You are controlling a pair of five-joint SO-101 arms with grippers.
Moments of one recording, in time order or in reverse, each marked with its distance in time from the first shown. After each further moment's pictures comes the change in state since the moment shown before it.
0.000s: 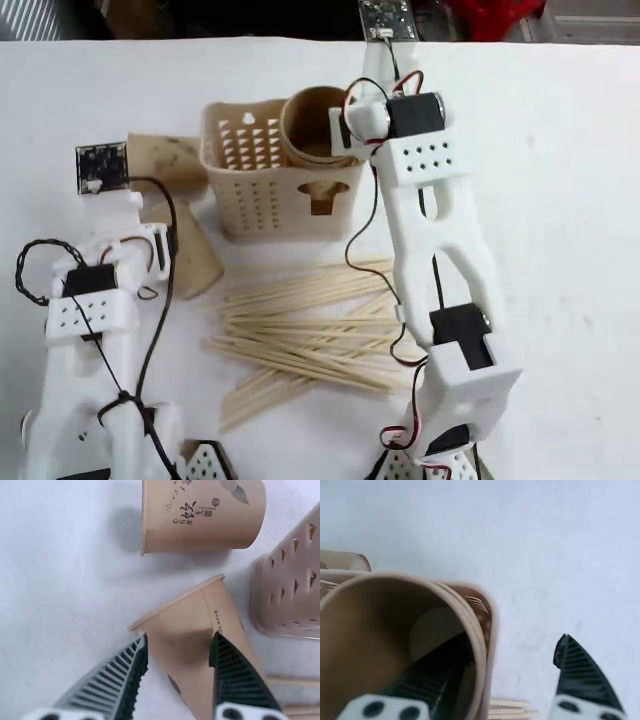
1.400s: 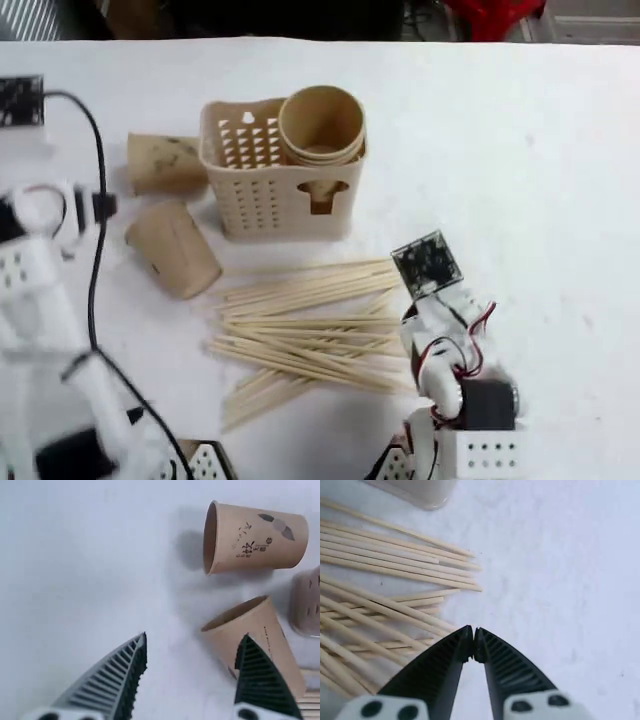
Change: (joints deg) left arm -11.9 12.0 -43.4 34.2 -12.6; right arm 12.7 -102.0 104.4 -9.9 32.8
